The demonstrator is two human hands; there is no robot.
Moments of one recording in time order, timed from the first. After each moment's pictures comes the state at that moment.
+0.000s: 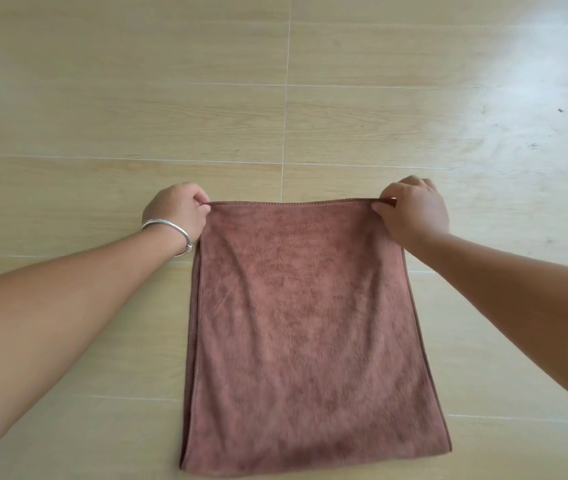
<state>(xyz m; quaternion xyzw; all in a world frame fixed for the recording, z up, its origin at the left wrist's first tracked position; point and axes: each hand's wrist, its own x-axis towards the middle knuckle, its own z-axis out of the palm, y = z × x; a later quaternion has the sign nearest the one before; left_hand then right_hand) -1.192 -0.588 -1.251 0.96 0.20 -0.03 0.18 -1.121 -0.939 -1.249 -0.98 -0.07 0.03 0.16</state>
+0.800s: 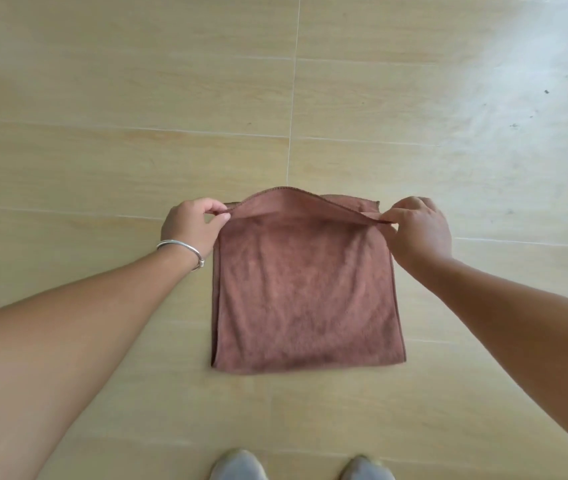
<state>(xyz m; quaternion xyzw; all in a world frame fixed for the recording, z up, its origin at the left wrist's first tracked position) -1.288 -0.620 -1.189 0.92 0.24 -0.06 0.29 -1.217 -0.960 -1.177 -0.98 -0.09 0.11 0.13</state>
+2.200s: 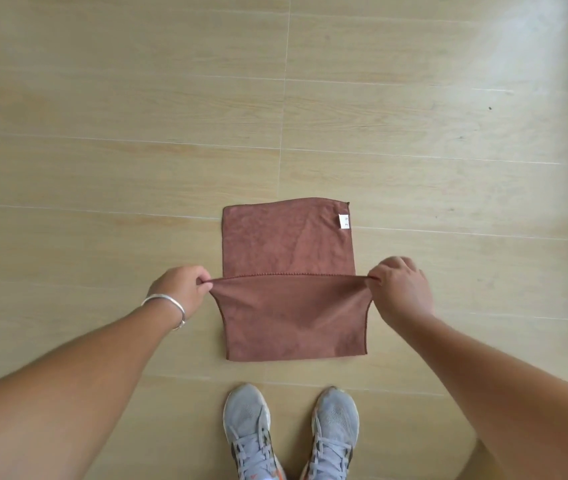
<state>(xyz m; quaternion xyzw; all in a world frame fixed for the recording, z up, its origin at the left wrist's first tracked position) -1.385 -0.629 -1.059 0.91 0.21 -0.32 0.18 -1.309 -0.994 -1.055 -0.97 -0.08 0.23 0.08</state>
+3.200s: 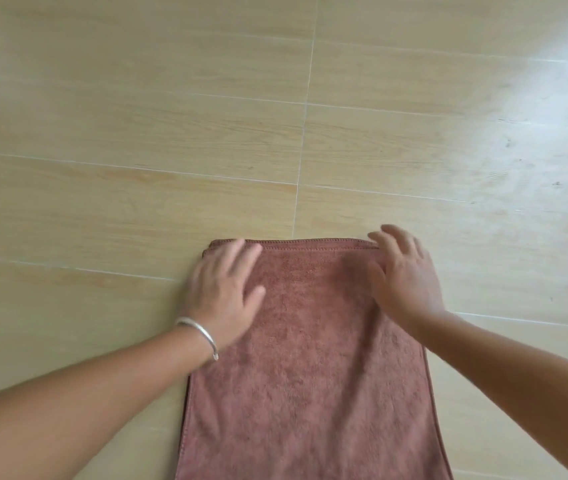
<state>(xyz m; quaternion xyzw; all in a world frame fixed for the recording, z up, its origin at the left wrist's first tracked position) -1.272 -0.649 -1.277 0.99 0.03 -0.03 0.10 -1.169 -0.921 -1.274 -0.97 -0.17 0.03 0.14</state>
